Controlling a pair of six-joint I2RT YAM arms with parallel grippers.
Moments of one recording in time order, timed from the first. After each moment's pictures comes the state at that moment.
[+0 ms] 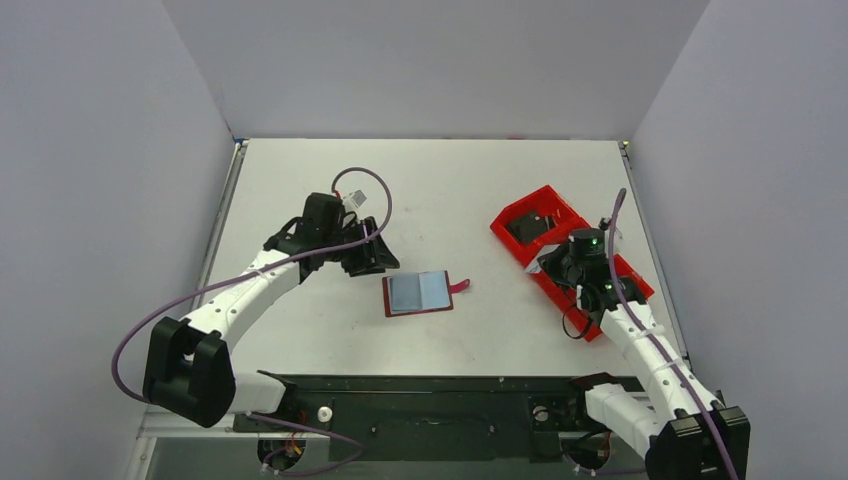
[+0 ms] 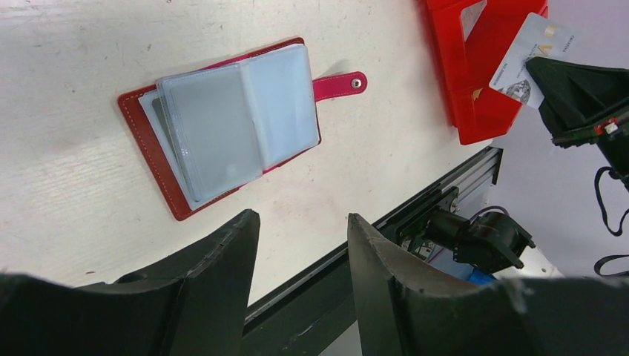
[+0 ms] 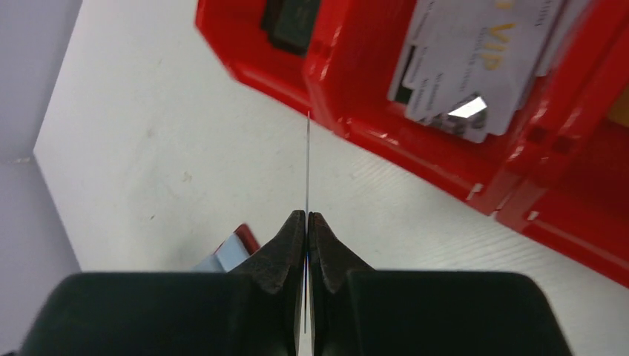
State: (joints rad) left arm -0.40 1.34 0.95 -0.43 0.46 -0.69; right arm 0.23 0.96 0.67 -0.40 0.10 0.97
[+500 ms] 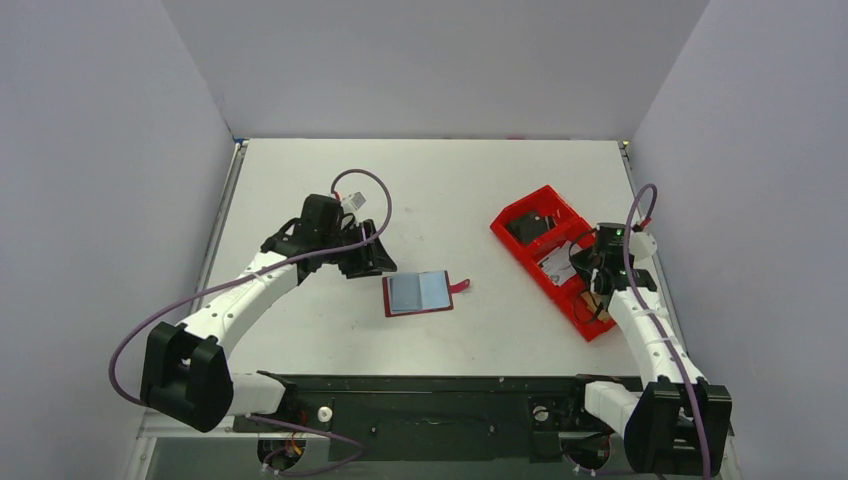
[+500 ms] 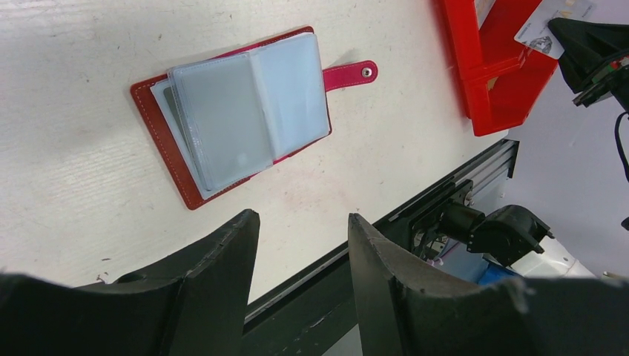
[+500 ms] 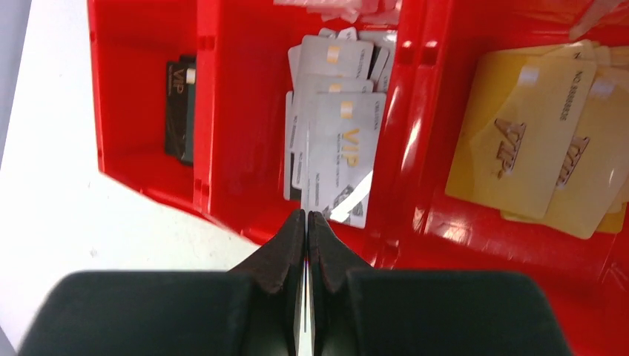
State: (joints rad) left arm -0.40 1.32 0.95 -0.48 0.44 -0.64; right arm -0.04 1.05 0.68 -0.42 0.18 0.91
